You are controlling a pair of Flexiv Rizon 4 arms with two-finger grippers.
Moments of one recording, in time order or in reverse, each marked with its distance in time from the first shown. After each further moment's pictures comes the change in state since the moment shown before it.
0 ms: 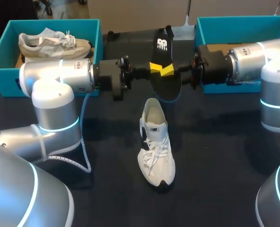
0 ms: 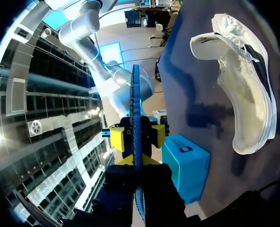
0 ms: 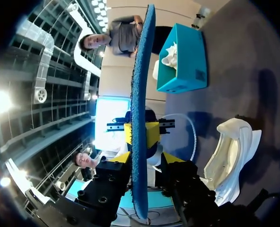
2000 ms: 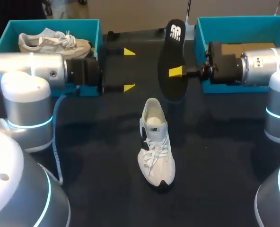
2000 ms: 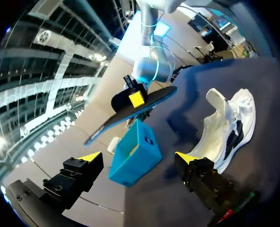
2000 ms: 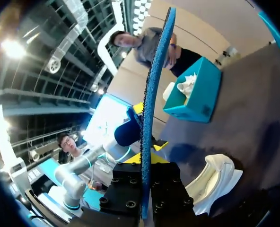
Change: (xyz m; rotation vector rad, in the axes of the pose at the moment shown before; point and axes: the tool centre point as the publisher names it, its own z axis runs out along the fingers) left arm 0.024 0.017 -0.084 -0.225 0.192 -0.768; right arm 0.000 0.008 -0.023 -0.152 -0.025 -0.408
